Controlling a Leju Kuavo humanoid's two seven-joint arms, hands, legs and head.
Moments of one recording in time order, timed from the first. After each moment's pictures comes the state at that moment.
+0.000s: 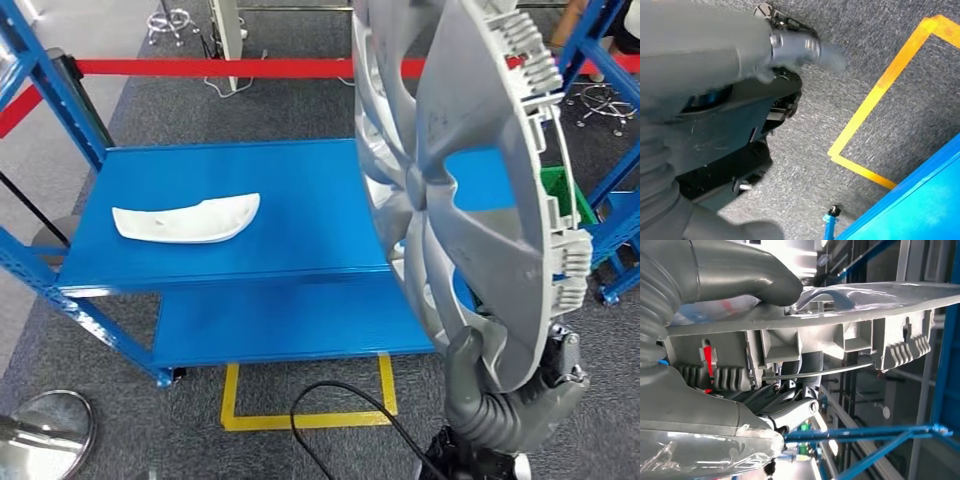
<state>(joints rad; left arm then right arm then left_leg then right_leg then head) -0.08 -0.29 1.25 -0.23 -0.66 -0.26 -0.45 0.16 0.08 0.51 -2.09 0.26 -0.66 -0.67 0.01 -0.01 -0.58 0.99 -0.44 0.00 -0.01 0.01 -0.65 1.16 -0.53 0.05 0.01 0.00</state>
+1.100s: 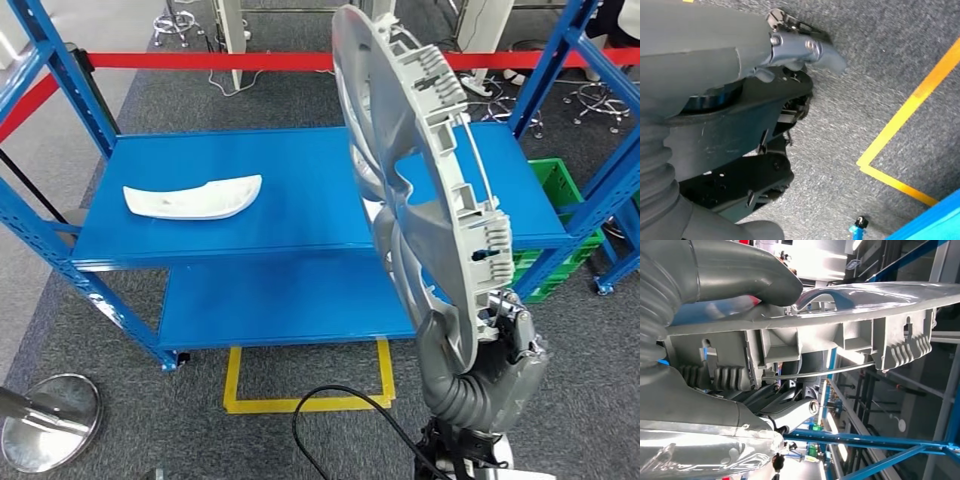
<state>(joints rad) -0.09 -0.28 1.25 -0.23 -0.68 -0.23 -0.37 0.14 0.07 0.50 -2.02 0.36 -0.67 -0.55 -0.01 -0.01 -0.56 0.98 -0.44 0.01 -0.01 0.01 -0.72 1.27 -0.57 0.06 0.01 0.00</state>
